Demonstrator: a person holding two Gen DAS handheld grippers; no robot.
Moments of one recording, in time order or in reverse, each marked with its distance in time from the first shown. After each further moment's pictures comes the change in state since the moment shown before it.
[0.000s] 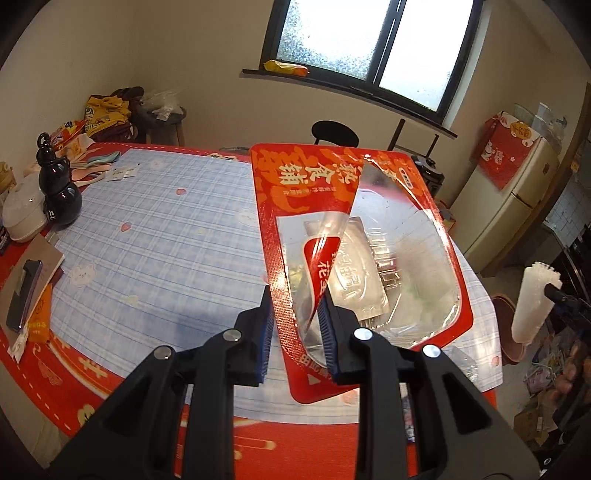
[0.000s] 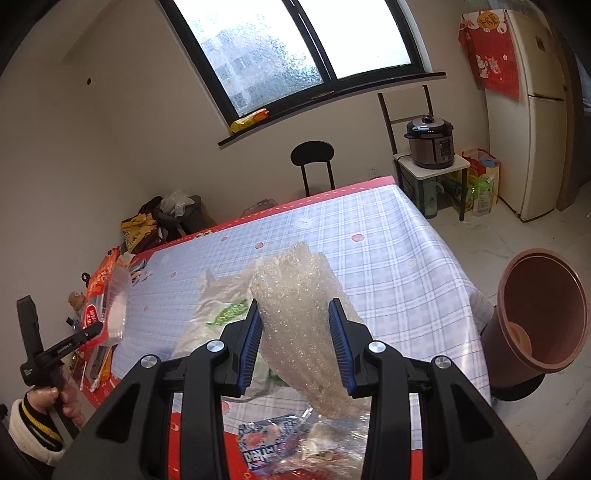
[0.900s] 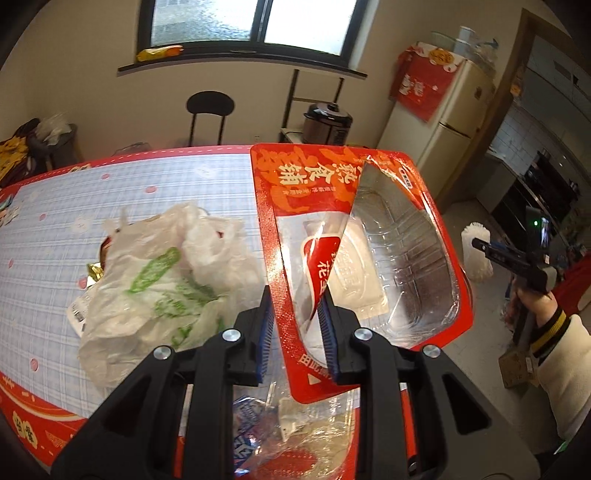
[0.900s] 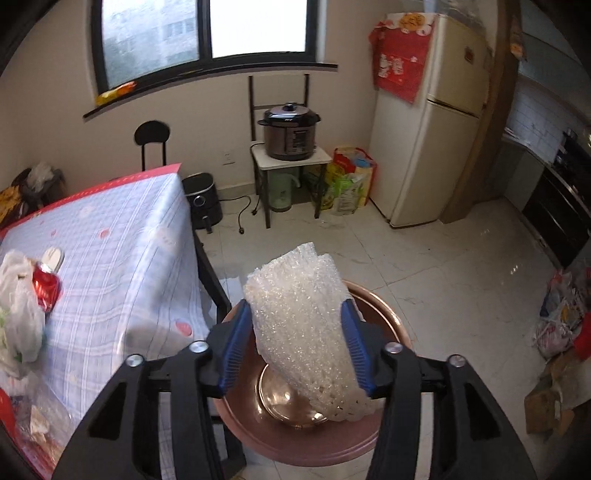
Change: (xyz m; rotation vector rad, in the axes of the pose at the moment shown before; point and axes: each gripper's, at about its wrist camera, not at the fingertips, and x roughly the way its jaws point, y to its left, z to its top) left arm 0.067 -0.288 -0.037 0.245 0.125 -0.200; right arm -0.001 -0.304 0.040 -0.068 0.046 -0.496
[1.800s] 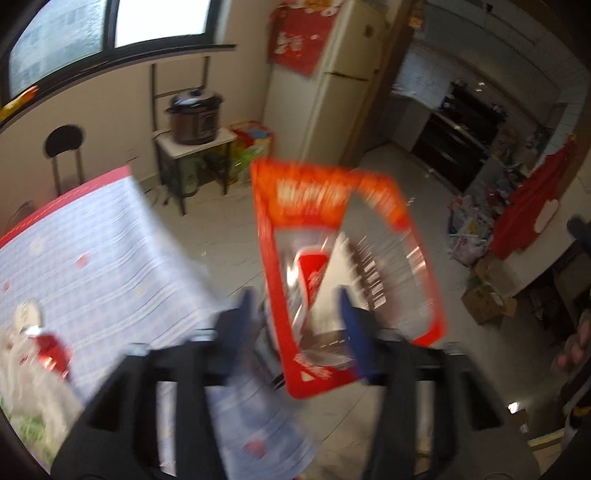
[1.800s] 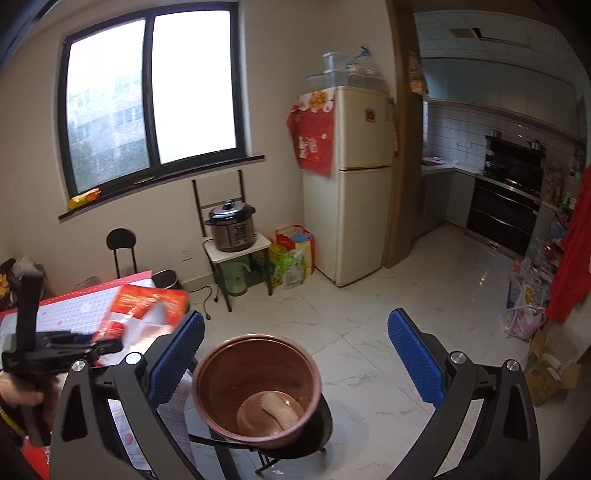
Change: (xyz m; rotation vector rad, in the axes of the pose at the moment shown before) left arm 0.136 -0.219 0.063 0.298 0.078 -0.311; right arm -0.207 -0.090 -0.029 0.198 -0.324 -0.157
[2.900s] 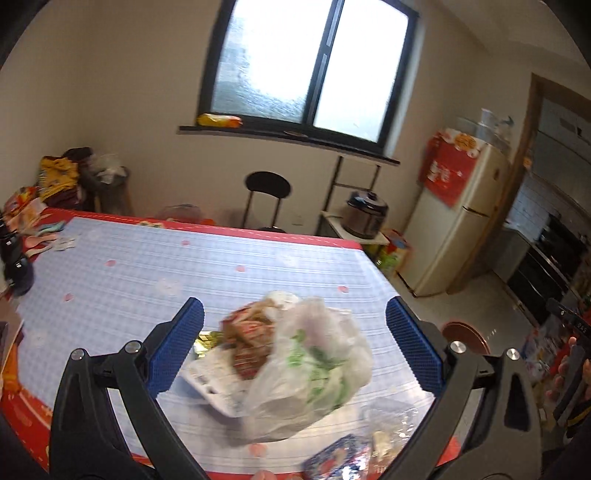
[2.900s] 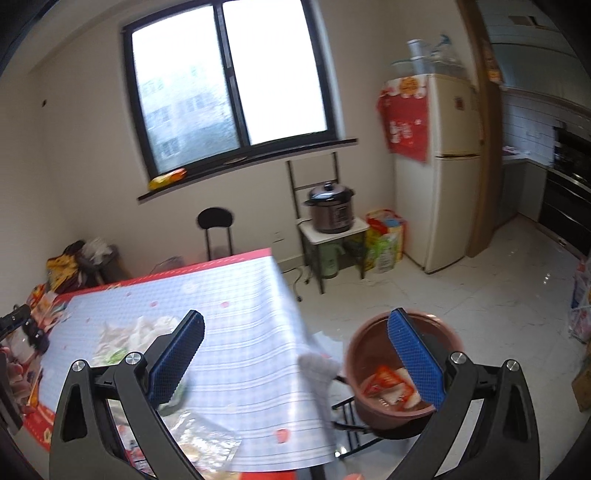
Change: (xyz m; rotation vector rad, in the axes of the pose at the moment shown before) left arm -0.354 0.242 -0.177 -0.359 -0.413 0.450; right arm -0.037 0.202 -0.034 -0.055 0.072 0.322
